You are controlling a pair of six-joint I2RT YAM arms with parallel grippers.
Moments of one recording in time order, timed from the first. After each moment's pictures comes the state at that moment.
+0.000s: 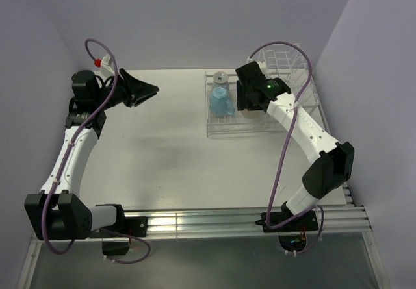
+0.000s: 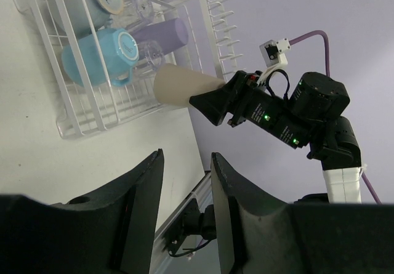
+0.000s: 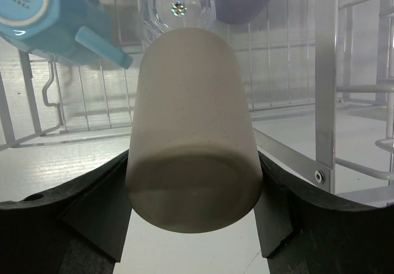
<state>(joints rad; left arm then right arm) -0.01 1.25 1.13 -0.07 0.85 -0.96 0.47 1.59 1.59 -0.95 0.46 0.35</state>
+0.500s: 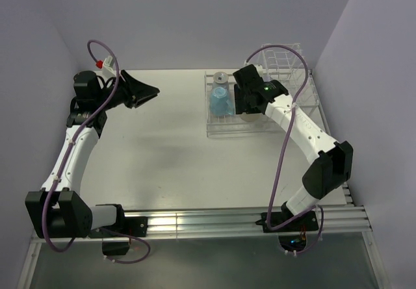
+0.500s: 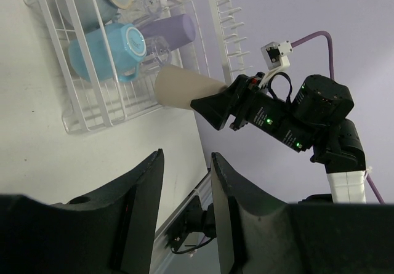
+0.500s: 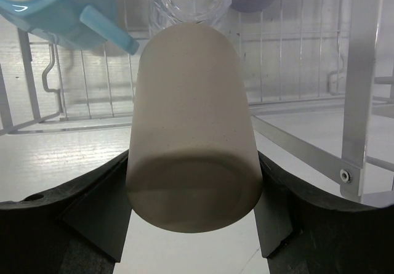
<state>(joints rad) -0.01 1.26 1.13 -0.09 0.85 -0.94 0.49 1.59 1.56 -0.96 0.44 0.35</state>
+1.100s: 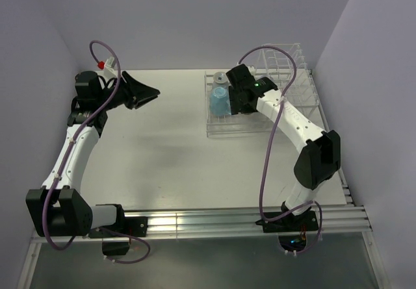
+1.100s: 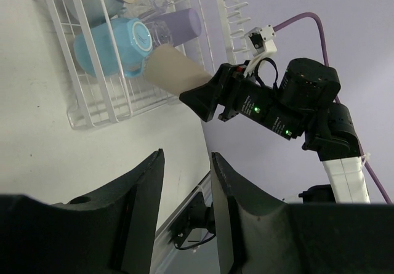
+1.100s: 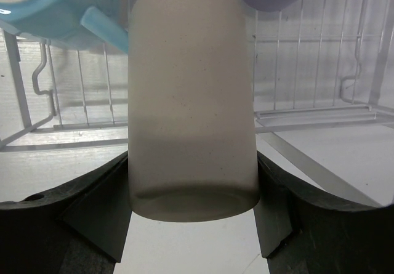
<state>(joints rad) -0.01 1.27 1.13 -0.11 0.86 -0.92 0.50 1.70 1.61 -0.96 0.43 0.33</state>
